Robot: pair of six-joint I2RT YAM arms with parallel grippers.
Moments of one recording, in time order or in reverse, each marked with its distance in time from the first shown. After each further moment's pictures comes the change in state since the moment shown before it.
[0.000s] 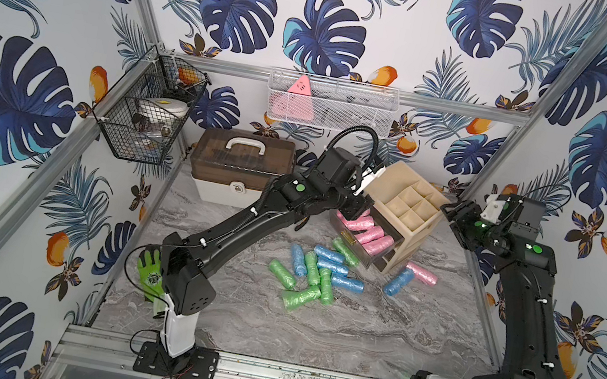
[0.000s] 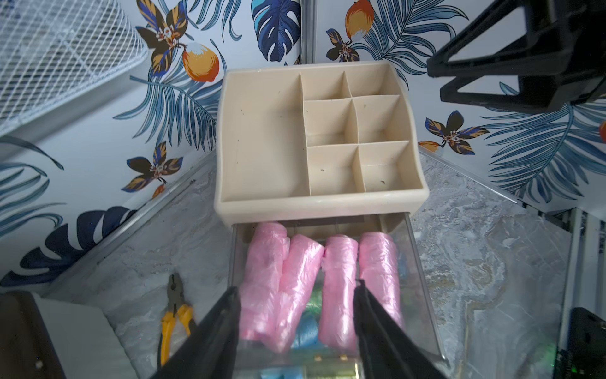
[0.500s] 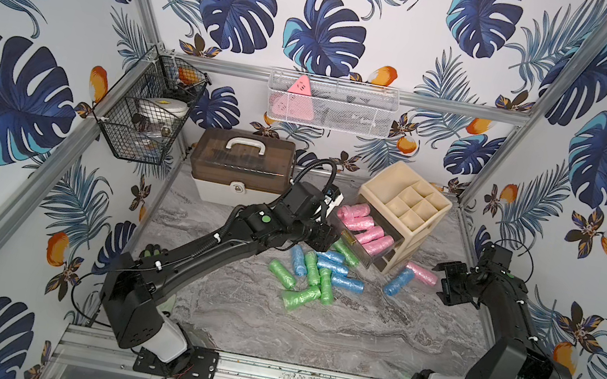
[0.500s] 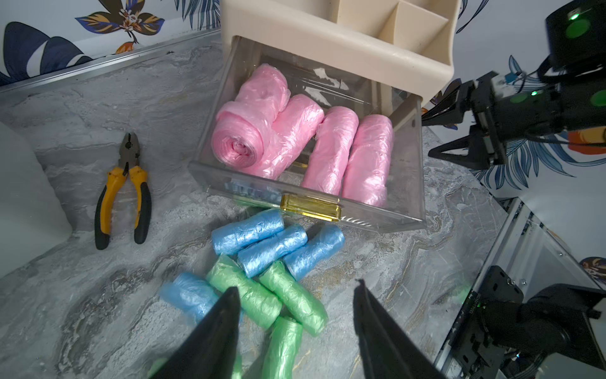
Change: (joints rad) left arm 0.011 -0.331 -0.556 0.096 0.030 -0.285; right arm -0.150 0.076 -0.459 0.057 0.046 0.265
